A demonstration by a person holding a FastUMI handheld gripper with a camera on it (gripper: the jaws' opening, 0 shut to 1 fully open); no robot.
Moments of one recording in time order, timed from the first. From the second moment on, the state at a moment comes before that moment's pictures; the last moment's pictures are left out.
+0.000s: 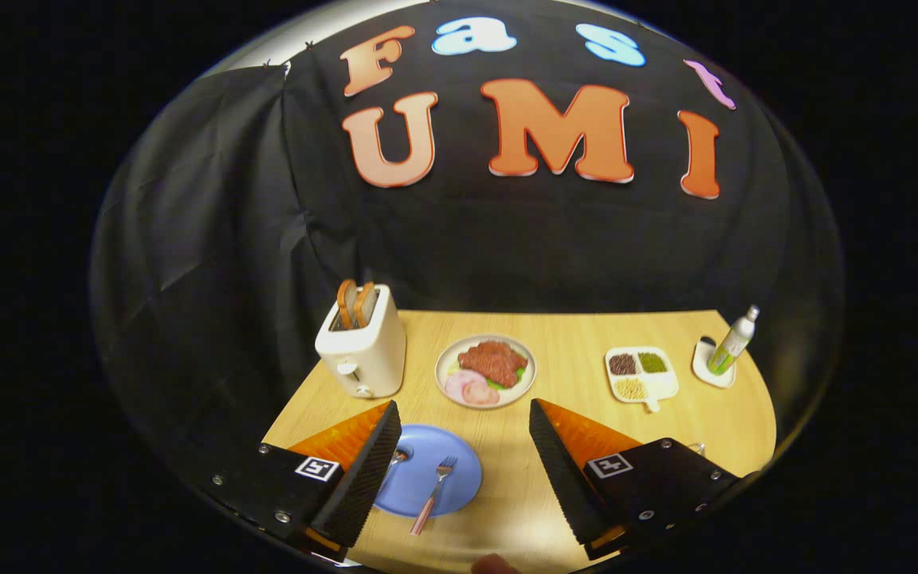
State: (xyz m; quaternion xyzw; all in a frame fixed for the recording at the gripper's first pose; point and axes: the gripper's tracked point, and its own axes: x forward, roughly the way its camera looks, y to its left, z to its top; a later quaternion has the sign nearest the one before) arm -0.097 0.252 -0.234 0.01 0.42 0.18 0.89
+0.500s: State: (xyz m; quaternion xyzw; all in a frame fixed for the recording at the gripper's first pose) arm -0.180 0.297 -0.336 0.00 0.63 0.18 0.76
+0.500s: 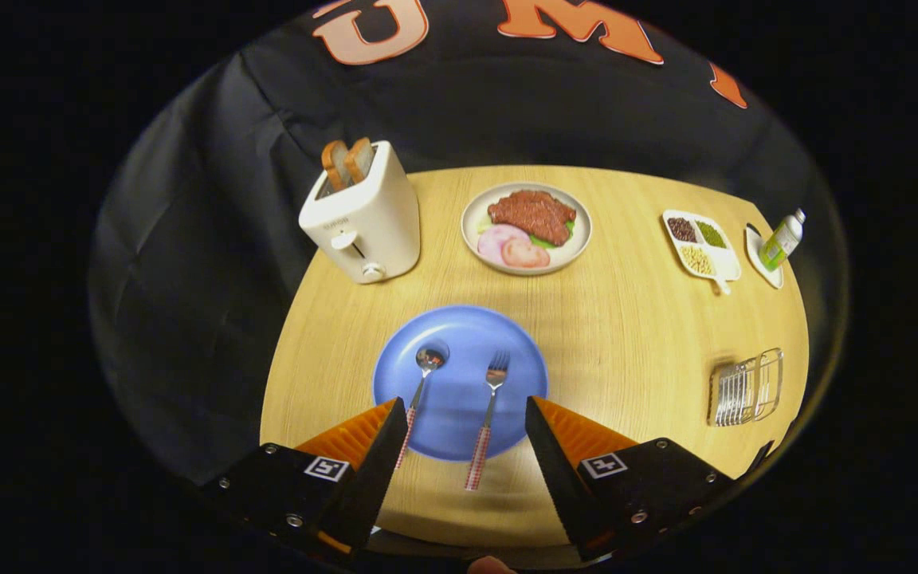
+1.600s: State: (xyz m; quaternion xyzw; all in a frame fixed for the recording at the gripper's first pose) arm -0.241 0.297 -0.431 -0.07 0.77 0.12 0.62
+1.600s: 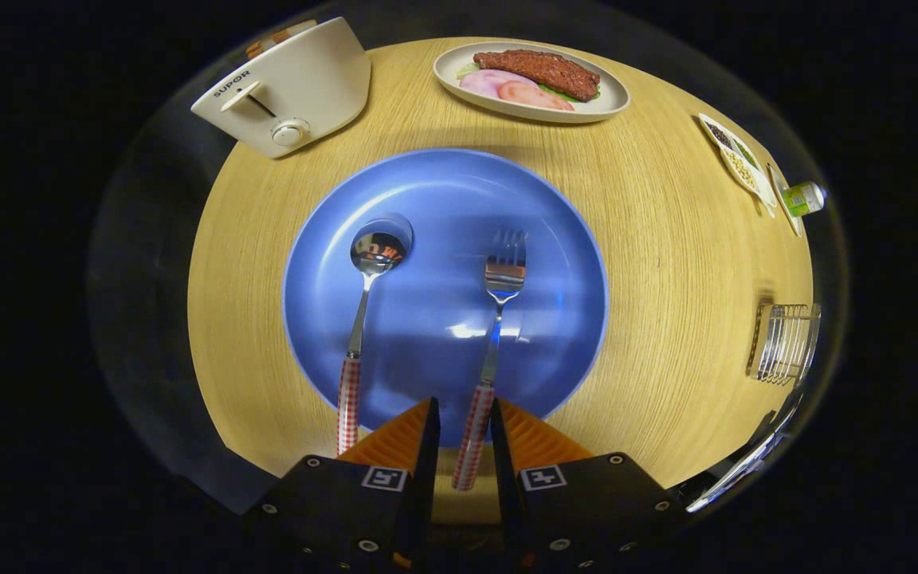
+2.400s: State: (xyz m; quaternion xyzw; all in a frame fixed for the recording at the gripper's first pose) arm -0.196 0.241 -0.383 0.00 0.74 0.11 0.66
